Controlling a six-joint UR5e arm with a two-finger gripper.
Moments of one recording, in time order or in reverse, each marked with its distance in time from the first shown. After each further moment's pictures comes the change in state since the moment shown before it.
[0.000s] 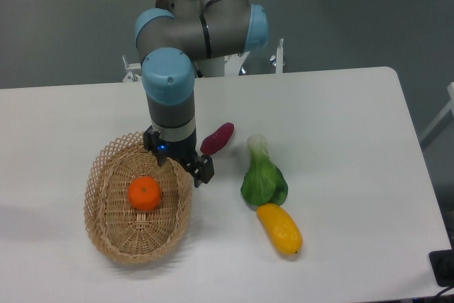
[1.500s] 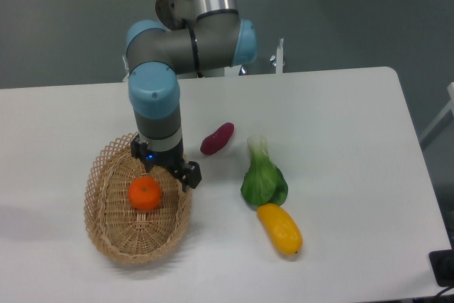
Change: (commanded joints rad) arm -0.086 -0.075 -0.014 0.032 0.002 -0.149
